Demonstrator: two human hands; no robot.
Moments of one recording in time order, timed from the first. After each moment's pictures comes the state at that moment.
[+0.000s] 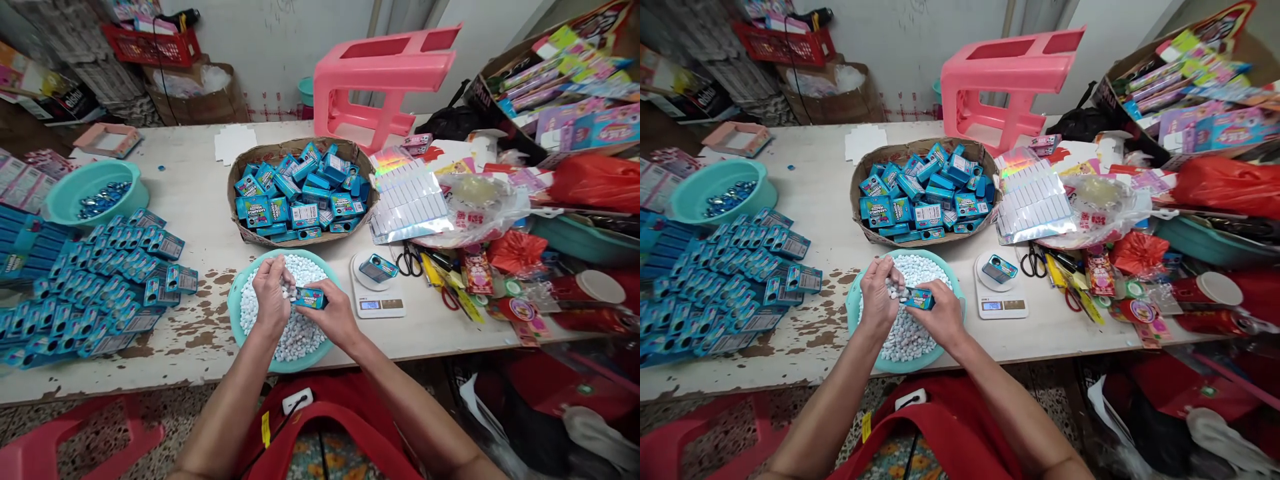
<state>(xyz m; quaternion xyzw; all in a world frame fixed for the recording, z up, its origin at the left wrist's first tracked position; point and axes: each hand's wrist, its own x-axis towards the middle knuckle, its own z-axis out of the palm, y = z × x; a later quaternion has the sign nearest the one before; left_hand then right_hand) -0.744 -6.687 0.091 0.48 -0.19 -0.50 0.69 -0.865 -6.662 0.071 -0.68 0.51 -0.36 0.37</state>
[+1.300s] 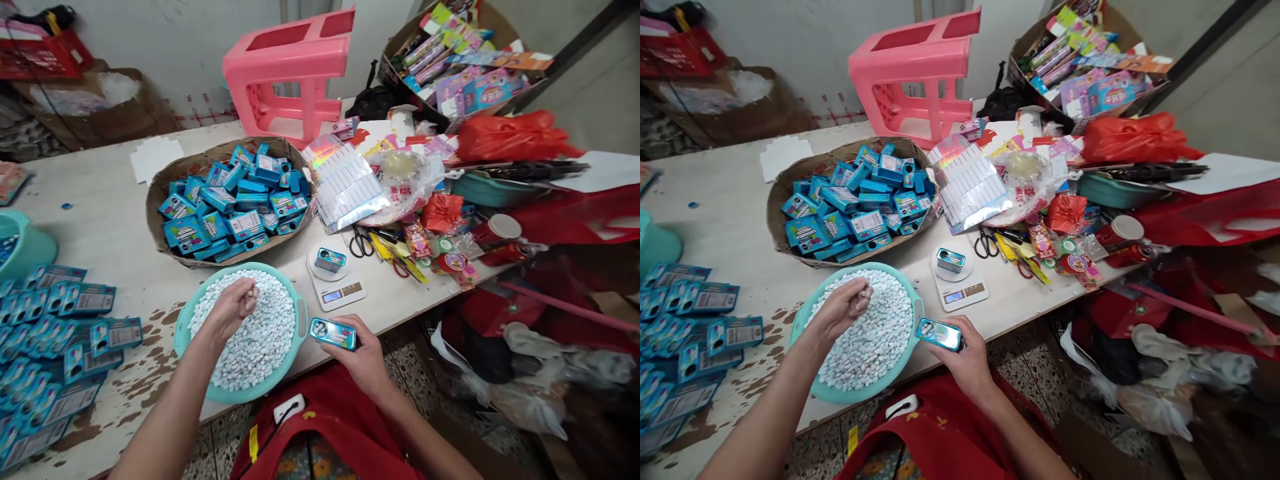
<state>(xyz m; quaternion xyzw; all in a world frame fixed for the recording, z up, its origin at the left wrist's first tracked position) -0.743 -6.725 0.054 0.51 -0.24 -0.75 0.36 -0.988 -6.590 0.058 -0.48 0.62 -0.46 0.42</state>
